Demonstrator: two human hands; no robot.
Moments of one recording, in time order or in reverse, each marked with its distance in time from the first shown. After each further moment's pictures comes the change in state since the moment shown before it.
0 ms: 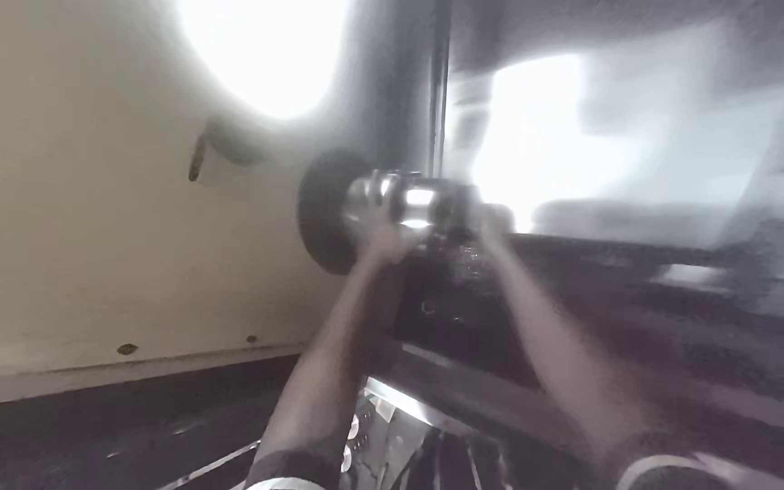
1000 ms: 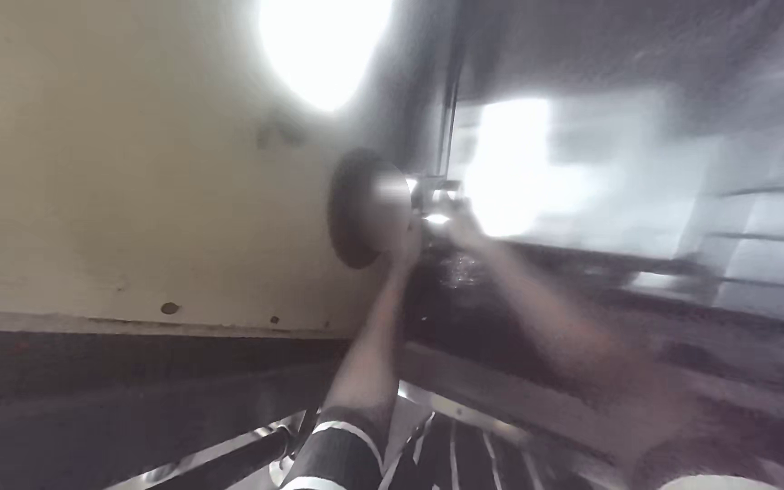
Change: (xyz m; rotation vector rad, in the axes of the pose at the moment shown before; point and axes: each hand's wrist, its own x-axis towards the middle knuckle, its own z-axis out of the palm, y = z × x) left_hand -0.025 -0.022 0.049 -0.378 0.512 -0.078; right_hand -0.074 -0.096 0.056 -0.331 -0.203 -0.015
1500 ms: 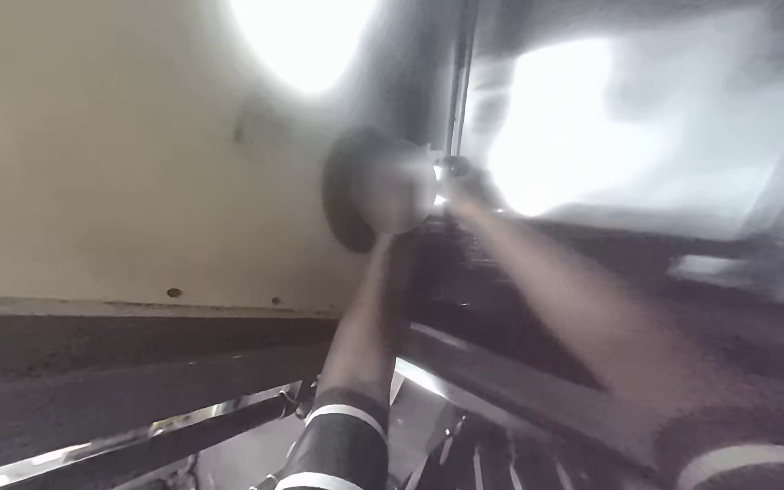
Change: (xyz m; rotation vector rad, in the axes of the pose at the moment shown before) left_hand 0.040 0.007 -0.004 0.062 -0.140 0.042; right_hand 0.014 -0.010 -0.012 0.195 -0.093 0.065
